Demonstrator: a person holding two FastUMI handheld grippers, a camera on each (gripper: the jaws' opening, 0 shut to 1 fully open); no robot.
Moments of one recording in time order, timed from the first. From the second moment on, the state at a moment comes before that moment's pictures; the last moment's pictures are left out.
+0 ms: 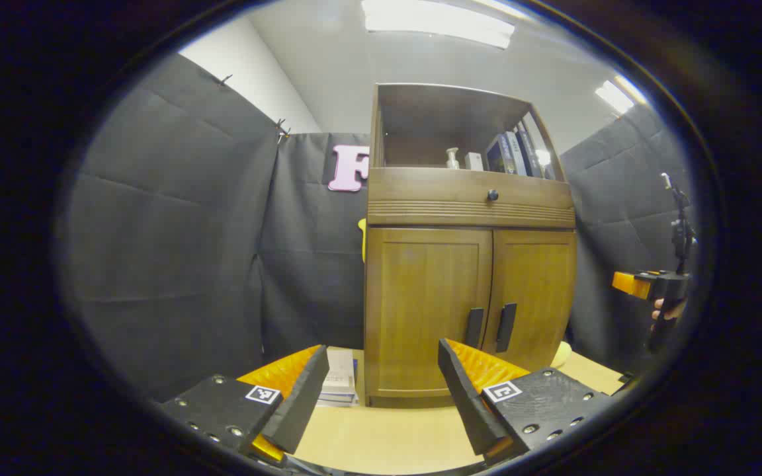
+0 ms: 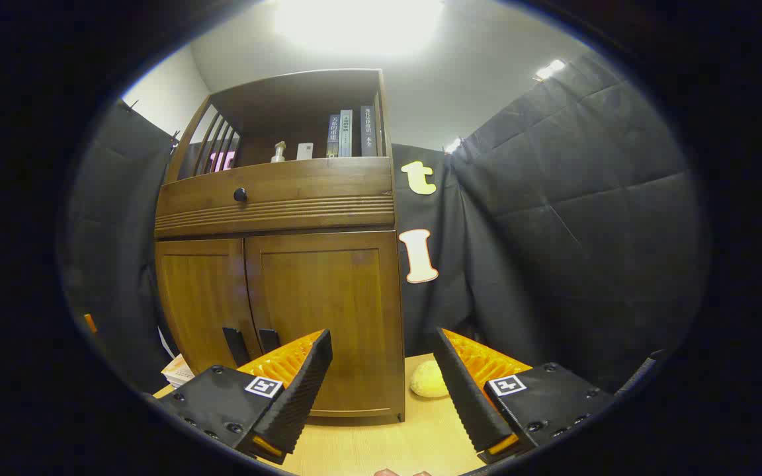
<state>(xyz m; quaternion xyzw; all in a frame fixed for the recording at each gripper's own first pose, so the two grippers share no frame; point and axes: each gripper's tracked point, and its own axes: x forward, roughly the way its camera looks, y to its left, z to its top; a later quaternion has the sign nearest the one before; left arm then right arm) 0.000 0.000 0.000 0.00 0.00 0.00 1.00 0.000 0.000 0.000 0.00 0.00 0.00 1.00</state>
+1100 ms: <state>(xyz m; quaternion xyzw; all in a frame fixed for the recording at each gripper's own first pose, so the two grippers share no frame) -0.023 0.006 -0.050 -0.03 0.06 0.04 1.00 0.008 0.062 -0.035 0.00 0.05 0.07 1.00</state>
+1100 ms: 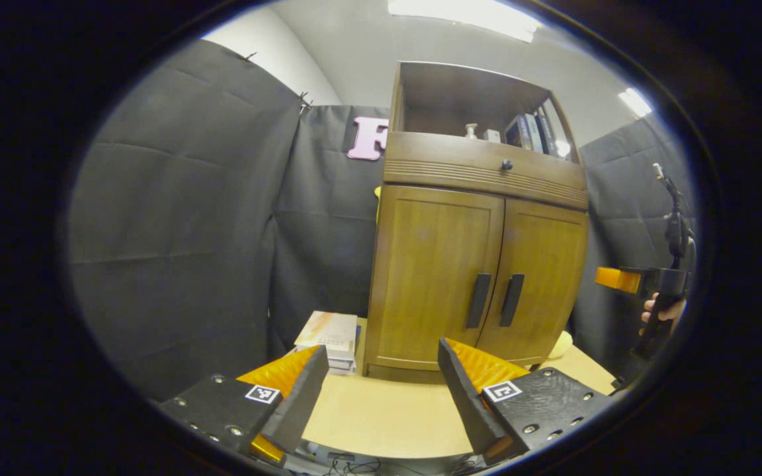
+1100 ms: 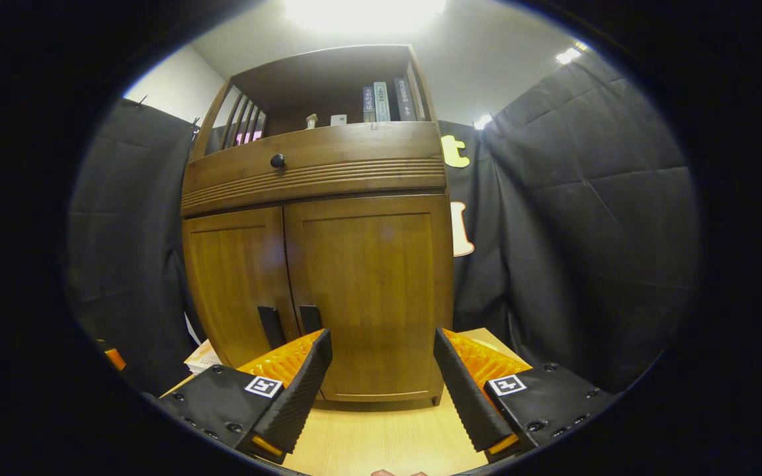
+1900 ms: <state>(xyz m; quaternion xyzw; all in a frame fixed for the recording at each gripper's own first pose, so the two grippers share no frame) -0.042 0.062 -0.037 -0.06 0.04 0.15 0.99 0.085 0.163 -0.038 0.02 0.06 0.15 0.99</state>
